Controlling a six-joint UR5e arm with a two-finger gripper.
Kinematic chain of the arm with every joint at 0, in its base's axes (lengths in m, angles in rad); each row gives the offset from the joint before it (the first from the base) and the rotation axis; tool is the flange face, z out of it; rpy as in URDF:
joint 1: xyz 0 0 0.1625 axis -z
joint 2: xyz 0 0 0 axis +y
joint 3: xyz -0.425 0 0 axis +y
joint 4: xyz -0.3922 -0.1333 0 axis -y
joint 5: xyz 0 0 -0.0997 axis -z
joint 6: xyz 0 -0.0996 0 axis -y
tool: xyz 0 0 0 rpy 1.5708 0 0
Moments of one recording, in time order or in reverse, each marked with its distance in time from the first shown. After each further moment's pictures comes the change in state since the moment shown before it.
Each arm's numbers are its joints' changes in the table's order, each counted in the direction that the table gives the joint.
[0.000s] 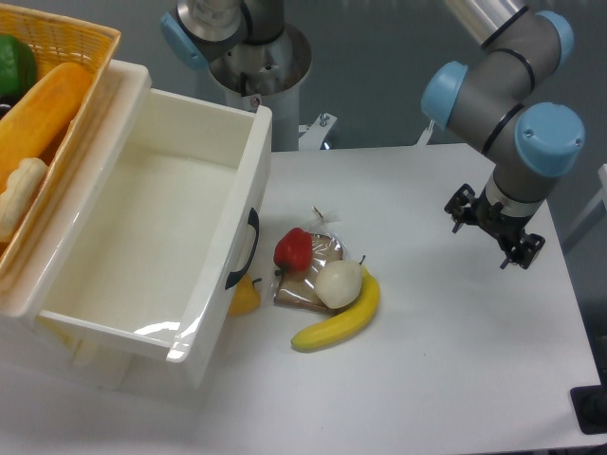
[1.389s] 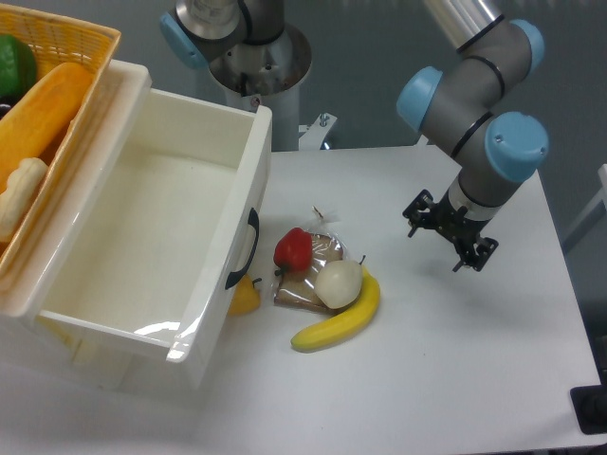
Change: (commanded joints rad) arm 0.067 -0.038 0.158 0.009 -0.121 -0.092
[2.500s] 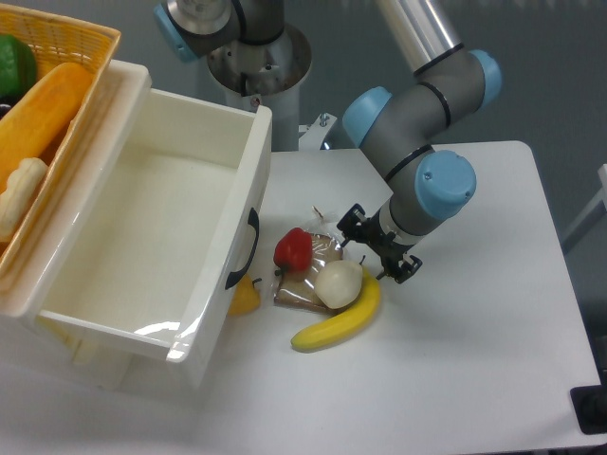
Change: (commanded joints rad) arm 0.083 -0.023 0.052 -0.107 -0.038 -0.089
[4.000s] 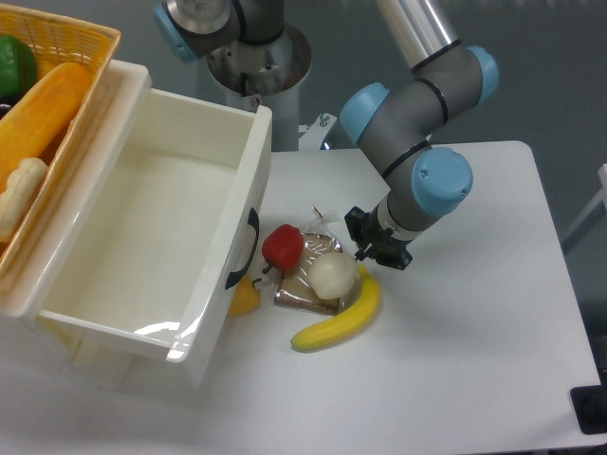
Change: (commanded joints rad) arm 0.003 -0.006 0.000 0.011 0.035 -0.012
